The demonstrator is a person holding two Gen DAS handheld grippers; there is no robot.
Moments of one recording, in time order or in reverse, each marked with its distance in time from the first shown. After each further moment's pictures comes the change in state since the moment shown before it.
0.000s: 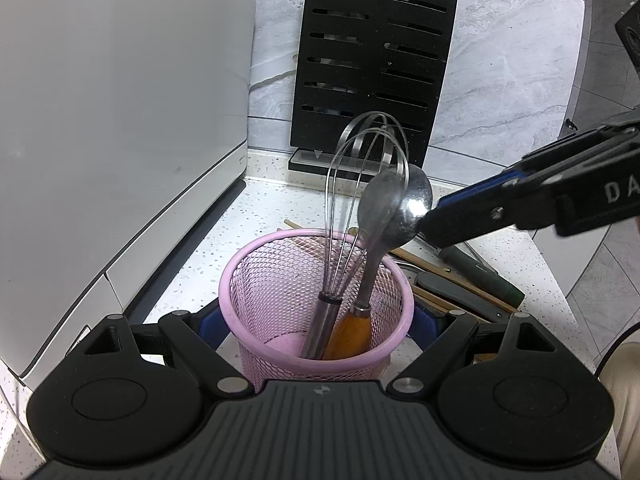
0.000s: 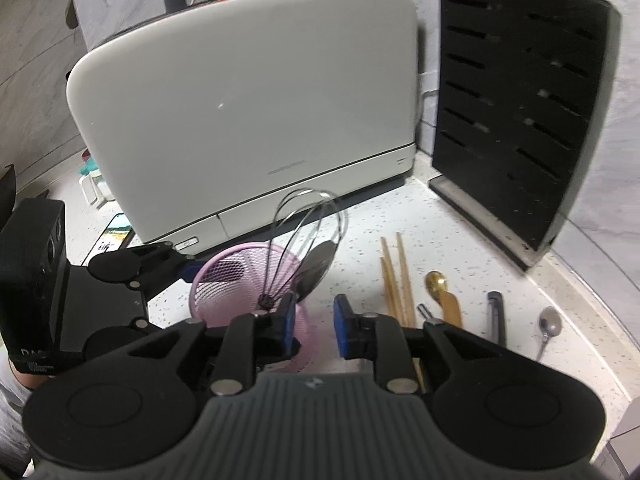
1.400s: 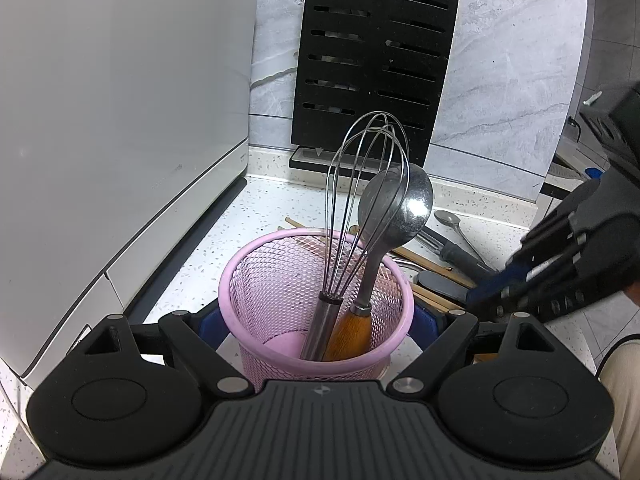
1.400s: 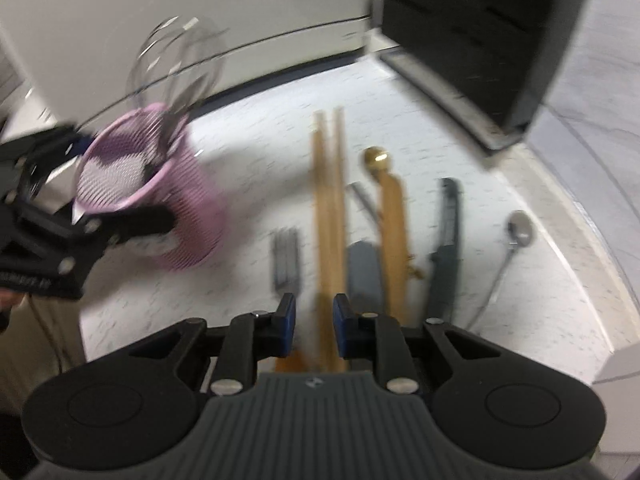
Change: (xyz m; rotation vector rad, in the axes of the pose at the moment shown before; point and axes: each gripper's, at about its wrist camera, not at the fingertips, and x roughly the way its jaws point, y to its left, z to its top) left arm 0.001 -0.001 0.001 -0.001 0.009 0.004; right arm 0.050 -0.053 -0.037 -0.023 0.307 -0.059
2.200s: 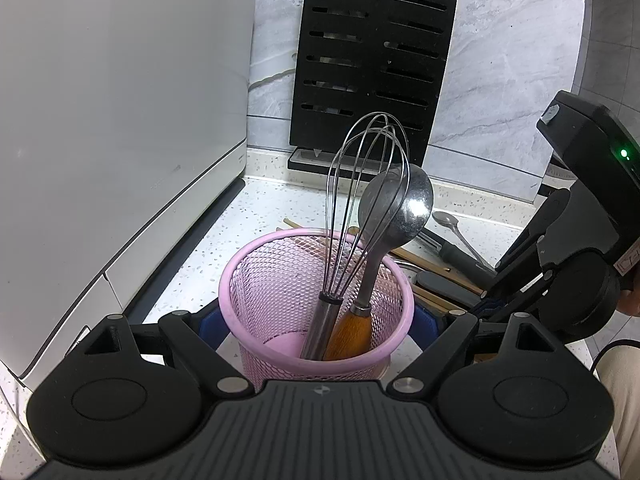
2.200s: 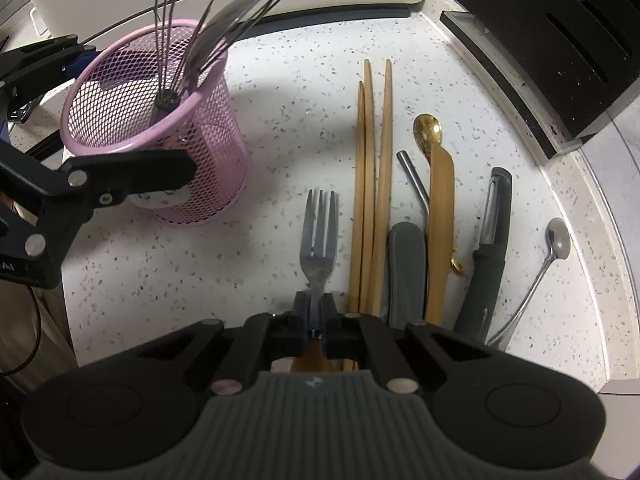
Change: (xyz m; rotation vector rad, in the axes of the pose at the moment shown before) left arm 0.000 0.001 -0.001 0.000 -0.005 -0.007; right arm 0.036 0.024 0.010 -0.136 0.165 -0.036
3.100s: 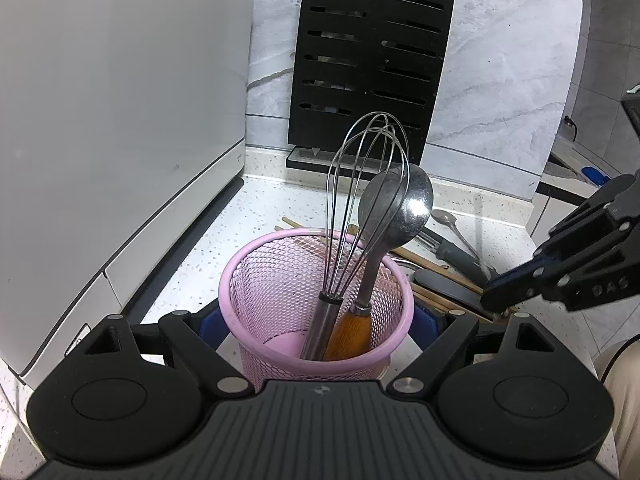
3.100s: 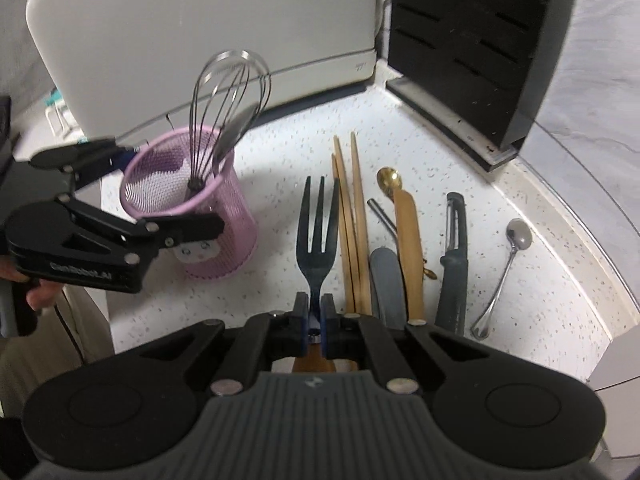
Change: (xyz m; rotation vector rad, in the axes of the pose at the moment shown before) left arm -0.001 -0.002 0.000 0.004 0.007 -0.001; right arm -0.066 -0.010 -0.045 0.171 -0.287 0.042
